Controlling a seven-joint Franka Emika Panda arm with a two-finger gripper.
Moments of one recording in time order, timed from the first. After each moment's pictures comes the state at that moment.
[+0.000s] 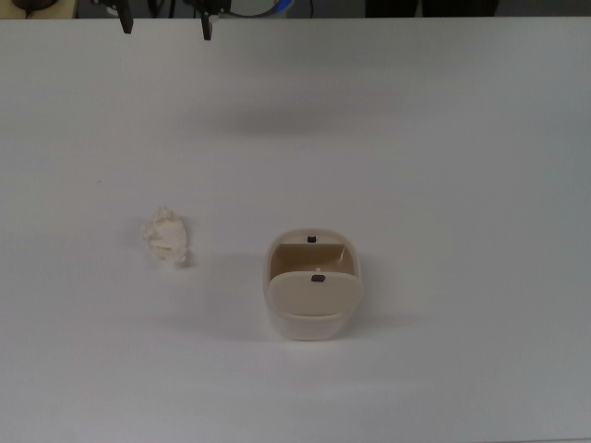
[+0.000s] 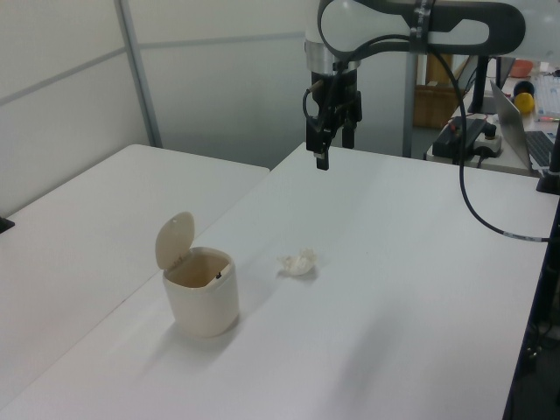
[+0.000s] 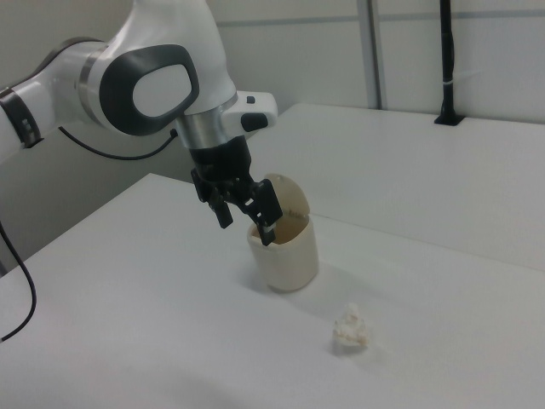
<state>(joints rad) -0.04 0.02 -0.05 -1.53 -0.02 1.58 -0.02</state>
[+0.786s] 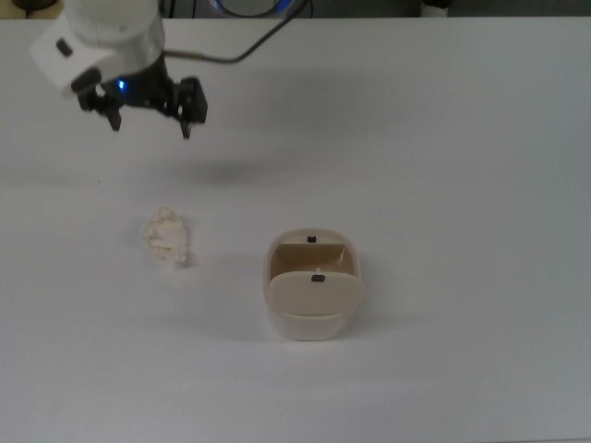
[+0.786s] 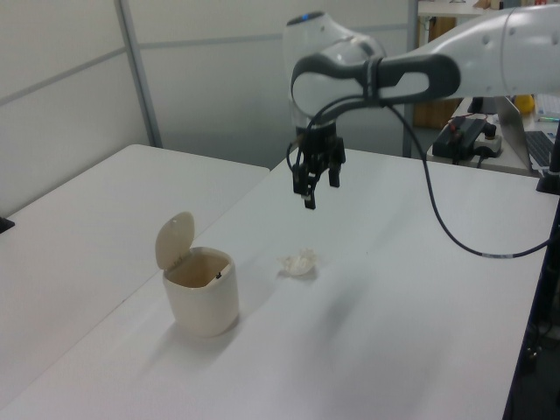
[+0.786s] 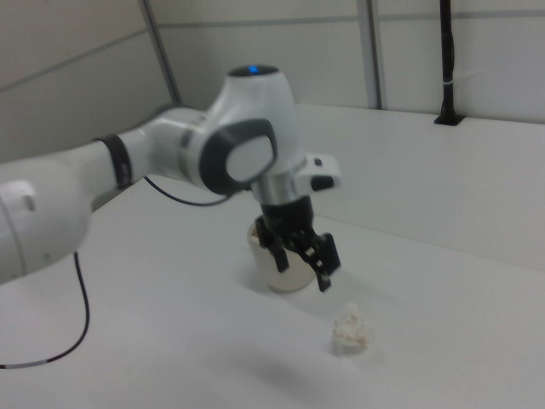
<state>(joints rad) -0.09 0.24 -0.06 -1.57 -0.03 1.78 -0.04</state>
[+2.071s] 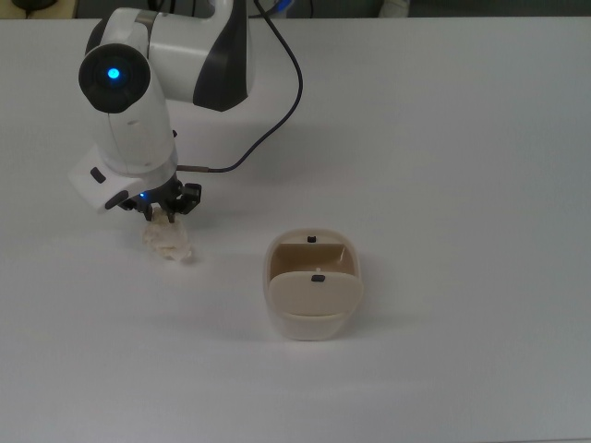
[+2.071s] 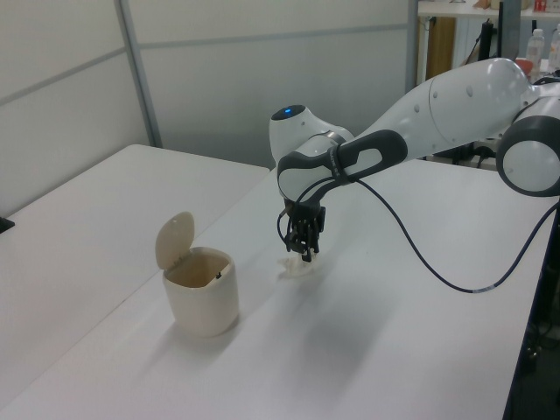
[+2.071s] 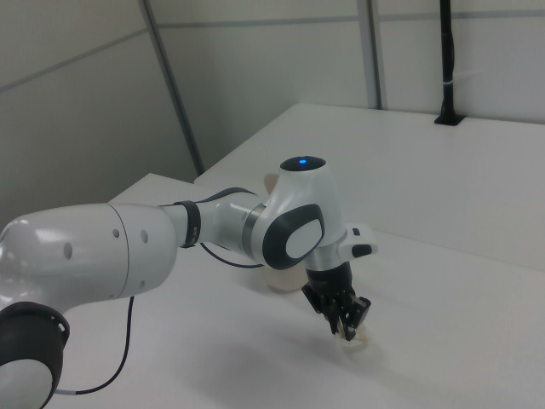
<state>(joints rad) -0.10 0.48 -0.04 -1.60 -0.07 2.06 -0.06</state>
